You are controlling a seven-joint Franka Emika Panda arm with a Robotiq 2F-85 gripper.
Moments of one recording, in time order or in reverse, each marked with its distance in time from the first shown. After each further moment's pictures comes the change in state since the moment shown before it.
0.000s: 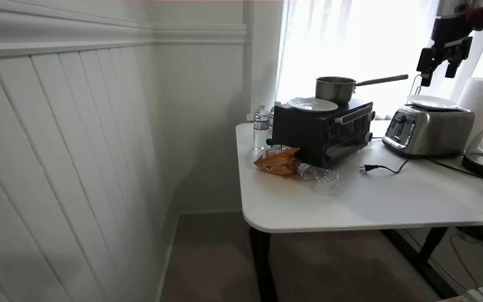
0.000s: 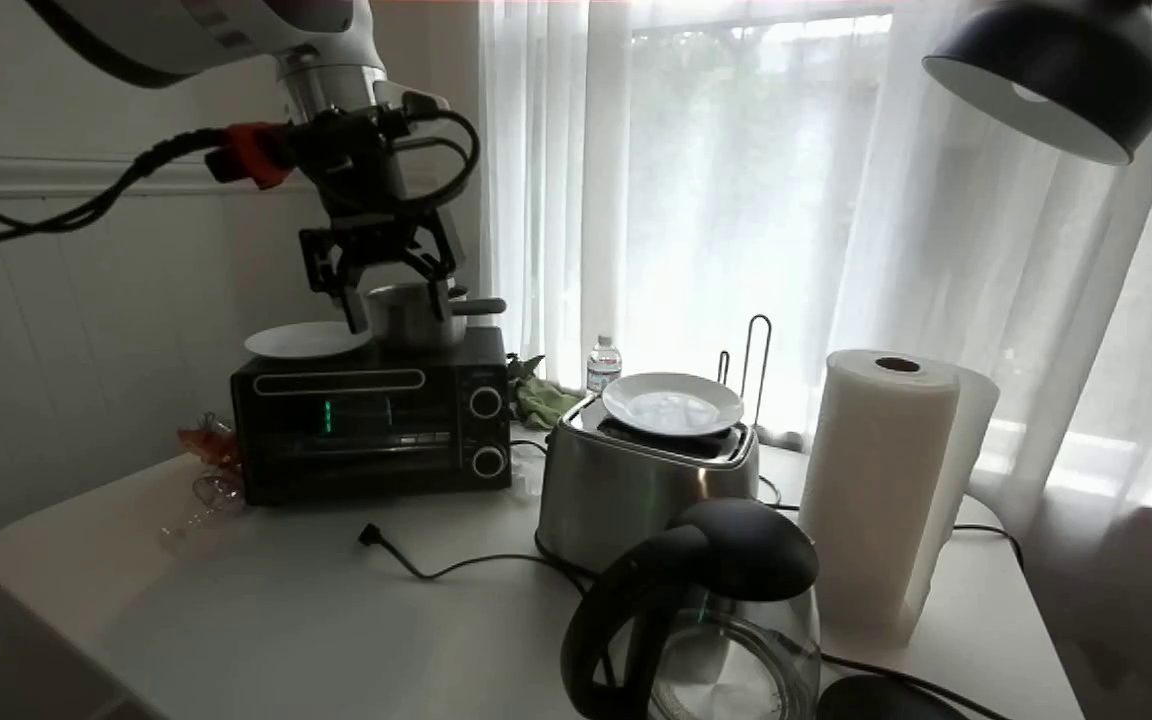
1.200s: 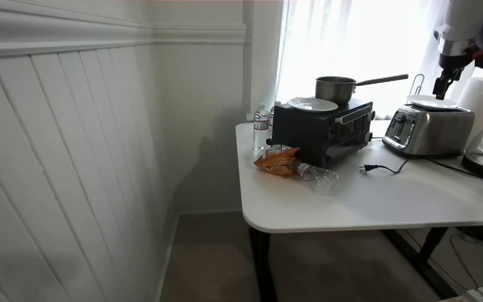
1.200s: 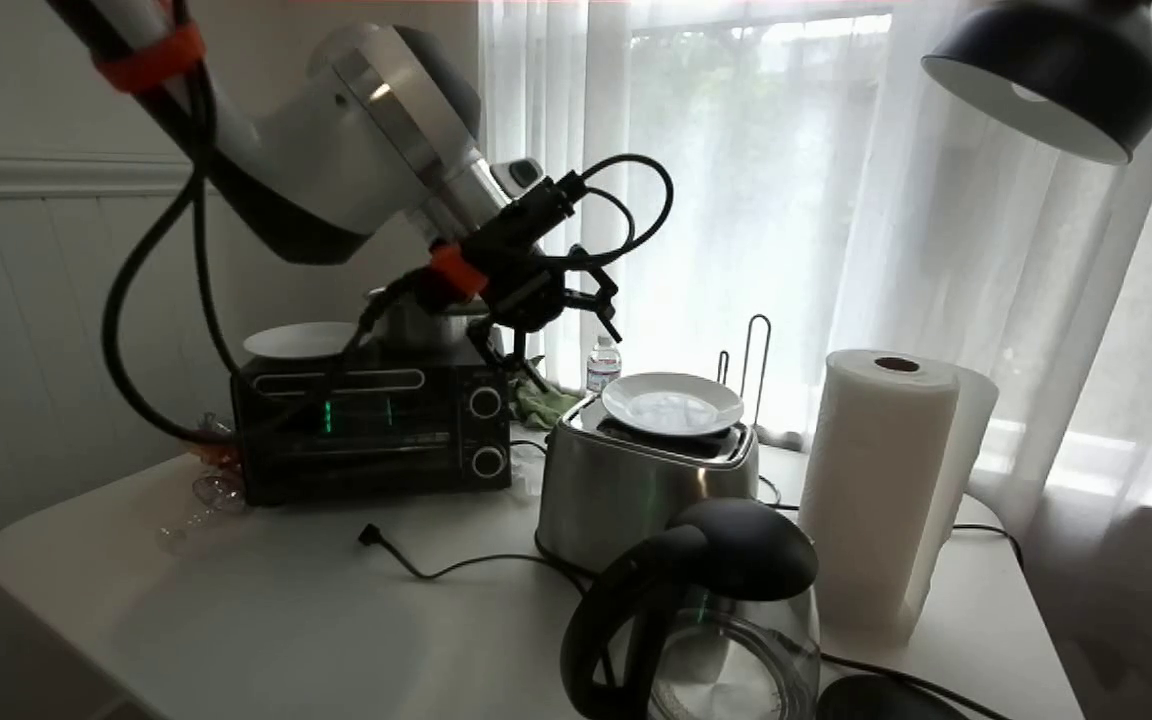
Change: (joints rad) arm -0.103 0.200 -0.141 -0.028 -0.759 0.410 0.121
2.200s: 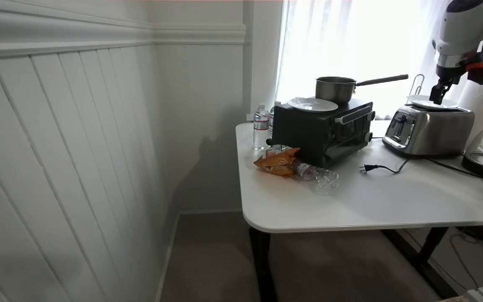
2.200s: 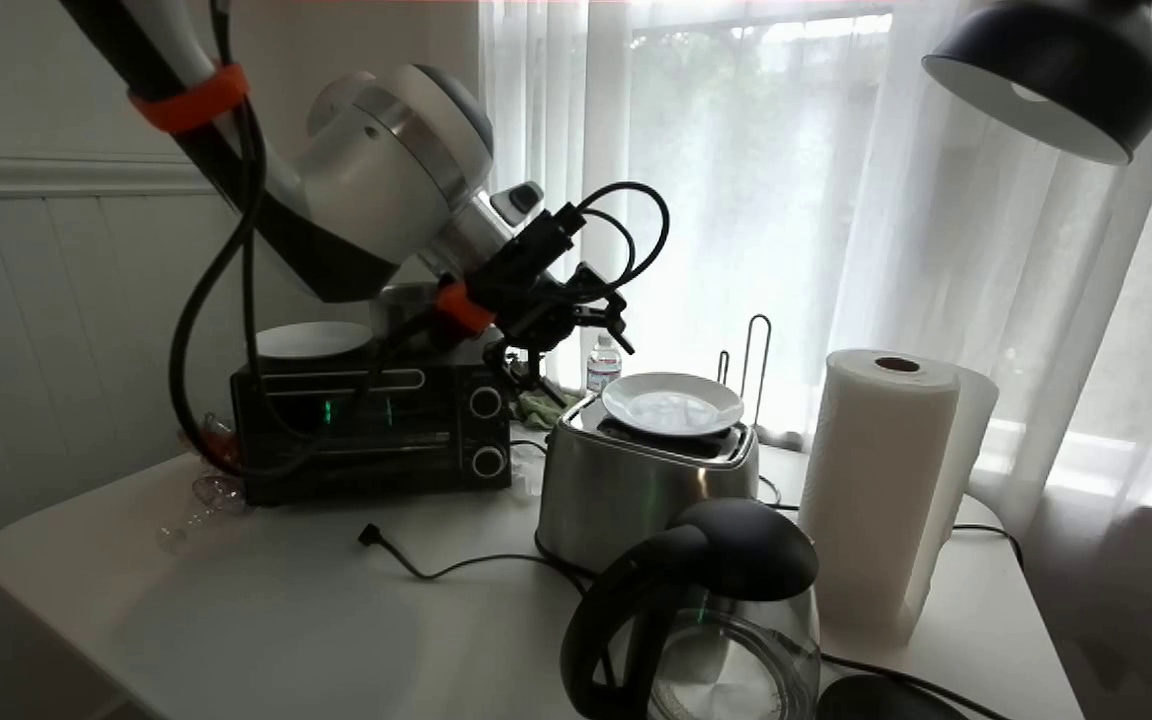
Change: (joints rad) arm 0.007 0.058 -0.021 0.008 -0.235 0.023 0.260
